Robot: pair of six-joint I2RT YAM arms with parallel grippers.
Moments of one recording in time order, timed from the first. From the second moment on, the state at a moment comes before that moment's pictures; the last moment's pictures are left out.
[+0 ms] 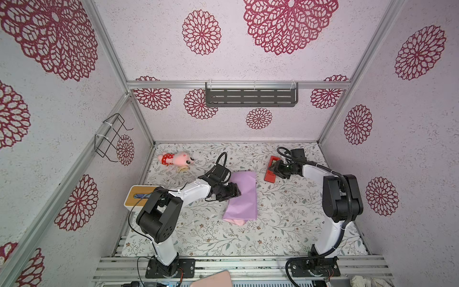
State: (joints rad) left arm -0.58 1.77 1.09 -0.39 0.35 -0.70; right arm 0.11 1.91 1.26 -0.27 -0.52 0.58
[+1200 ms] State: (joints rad) left arm -0.58 1.77 1.10 -0.40 0.34 -0.70; right arm 0.07 1.90 1.01 0.26 -0.65 1.04
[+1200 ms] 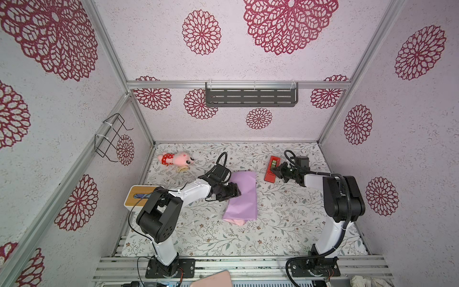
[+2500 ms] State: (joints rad) left arm -0.58 1.77 1.10 -0.40 0.34 -0.69; right arm 0.15 1.75 0.61 0.71 -0.62 1.32
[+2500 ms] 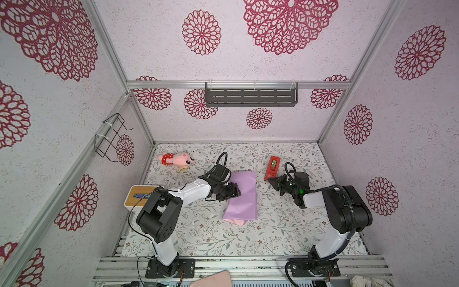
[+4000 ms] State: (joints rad) left arm -0.58 1.78 1.11 -0.41 0.35 -0.68; right arm 0.86 1.38 0.34 0.87 0.35 1.18
